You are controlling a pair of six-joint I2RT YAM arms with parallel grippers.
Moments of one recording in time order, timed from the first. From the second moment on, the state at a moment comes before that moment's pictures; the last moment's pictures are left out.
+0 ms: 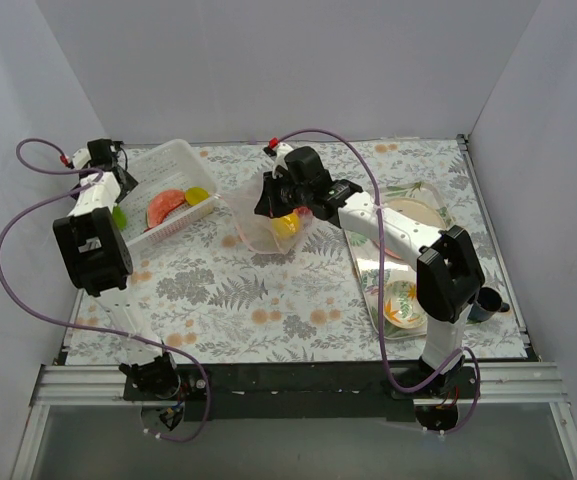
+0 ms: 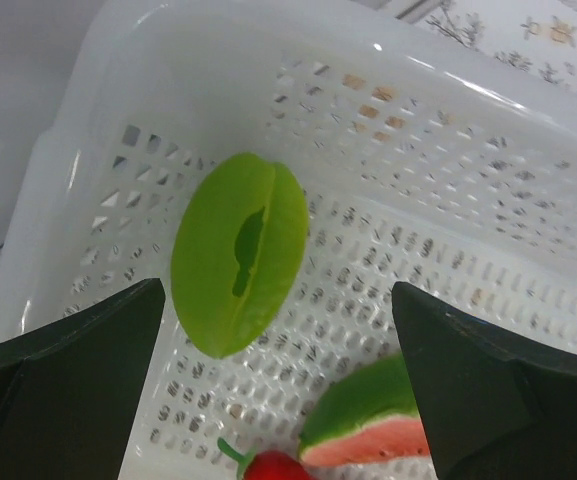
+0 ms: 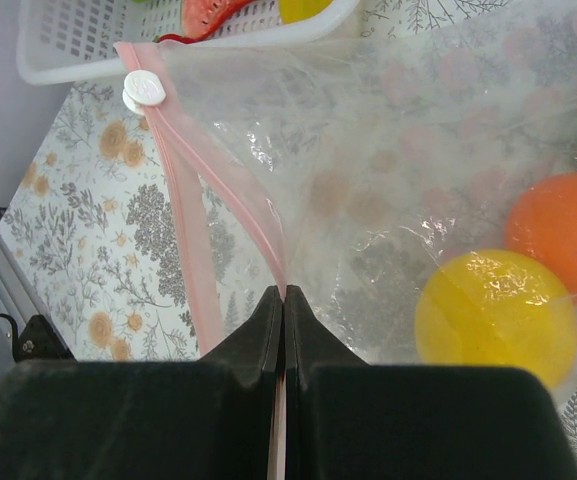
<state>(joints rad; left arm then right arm) 0.30 2.02 1.62 -0.48 -0.41 -0.55 0.76 1.86 1.59 -0.25 -0.27 0.39</state>
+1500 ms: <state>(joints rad) 0.29 1.76 1.52 -0.43 -0.20 -0.59 0.76 1.88 1.72 -0.33 -0.24 0.39</state>
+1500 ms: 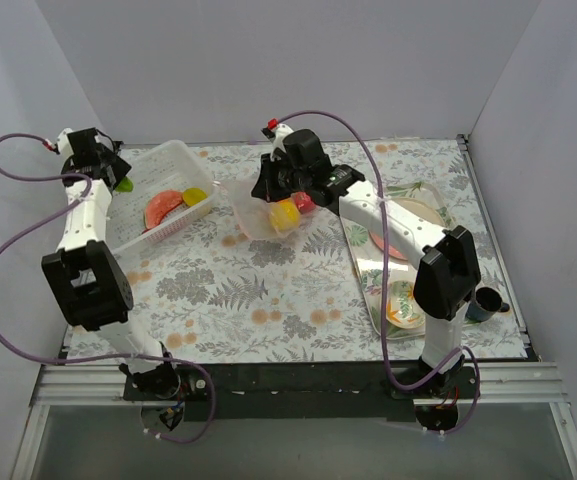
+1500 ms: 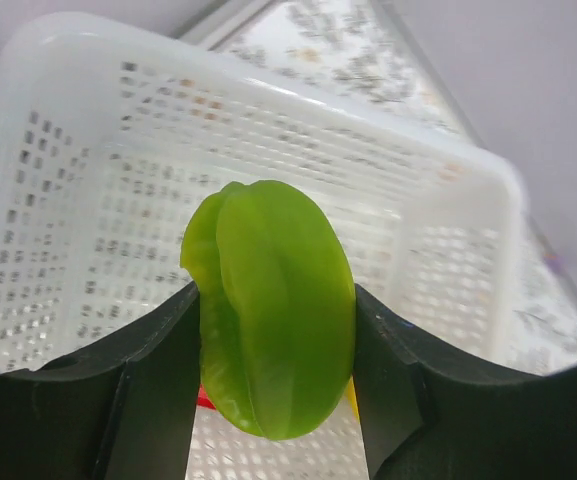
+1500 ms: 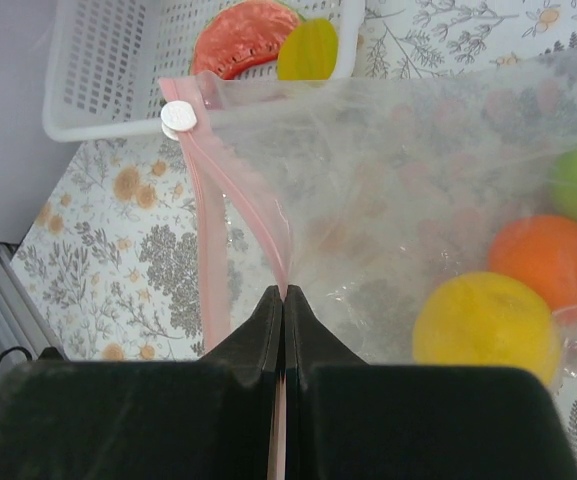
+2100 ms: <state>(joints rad) -0.16 1.29 1.24 -0.33 0.17 -0.74 0.76 2.08 2.06 -0.50 -0.20 0.42</state>
